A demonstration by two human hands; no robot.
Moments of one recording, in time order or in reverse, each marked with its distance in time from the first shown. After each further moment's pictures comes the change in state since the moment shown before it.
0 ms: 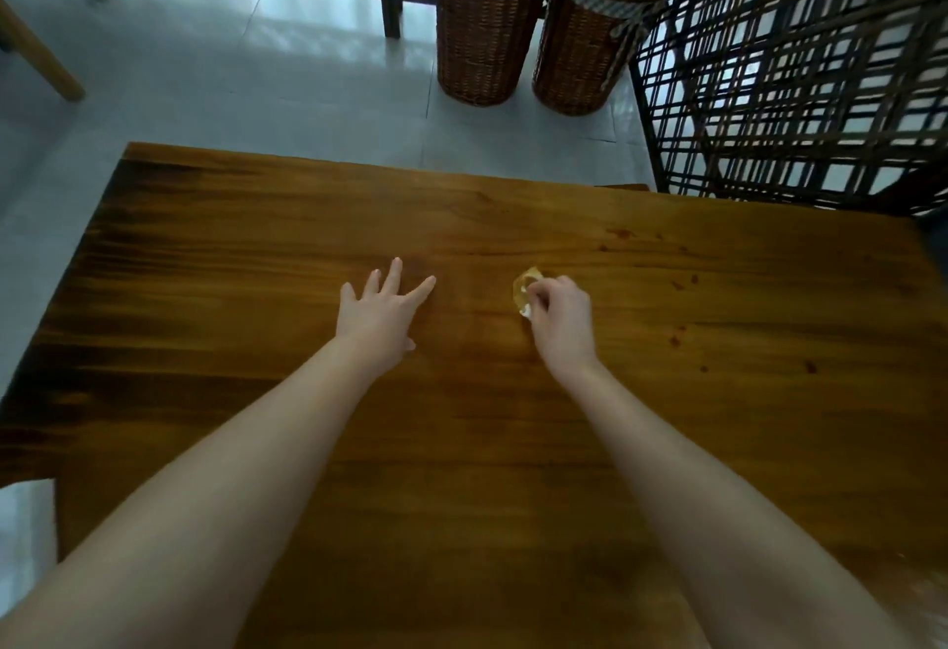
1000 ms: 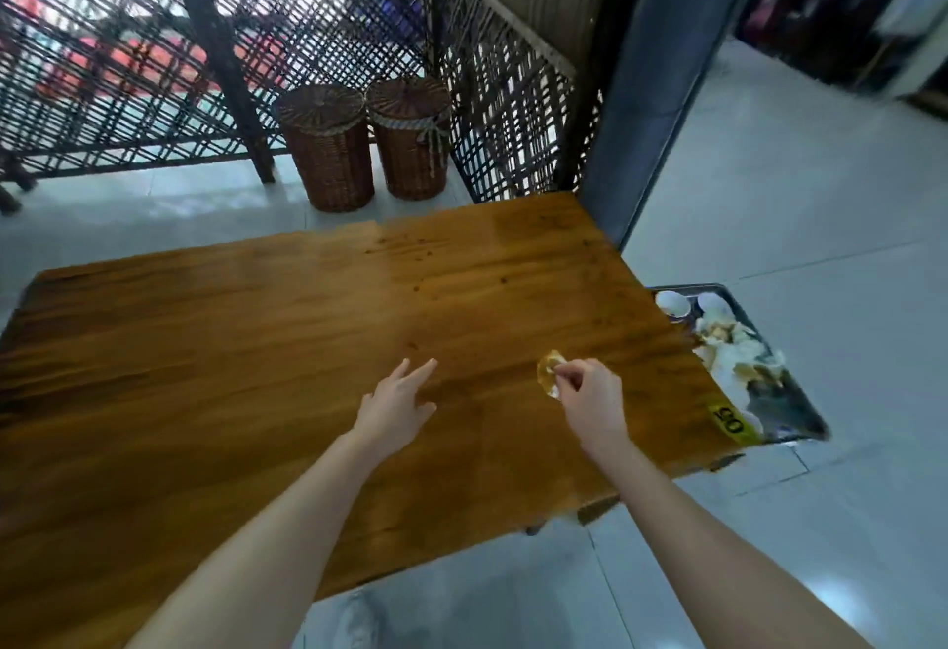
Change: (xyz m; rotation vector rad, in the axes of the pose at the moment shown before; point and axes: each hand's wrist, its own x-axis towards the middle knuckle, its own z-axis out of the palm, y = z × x) left_hand -0.270 0.311 0.043 -0.379 0.022 0.255; right_hand -0.331 0.231 -0.296 0.115 0.277 0.208
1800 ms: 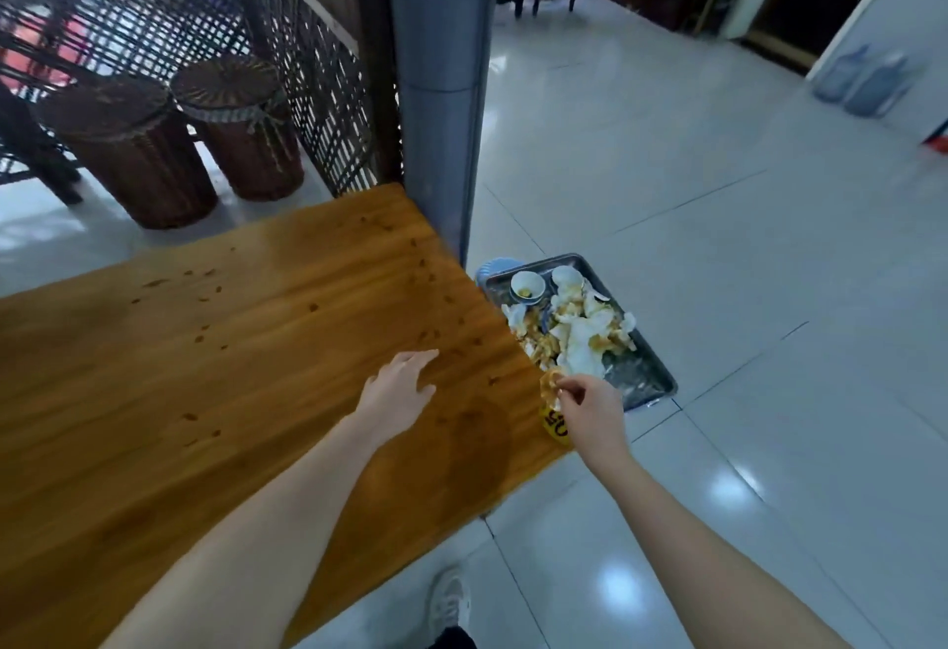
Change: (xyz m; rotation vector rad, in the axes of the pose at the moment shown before) left_hand 0.135 0.251 0.090 0.028 -0.049 0.237; right_hand 0.061 0.217 -0.144 -0.010 0.094 0.302
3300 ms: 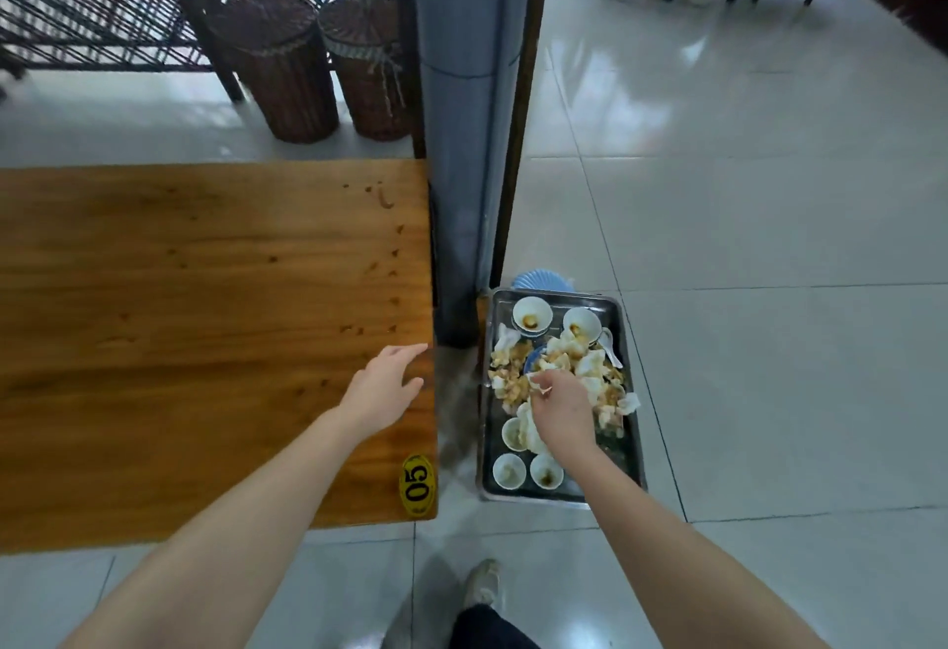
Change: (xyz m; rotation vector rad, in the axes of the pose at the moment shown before) left_hand 0.111 0.163 0.074 -0.141 0.215 -0.367; right_hand 0.228 0.099 -0.056 -0.091 -0.475 -0.206
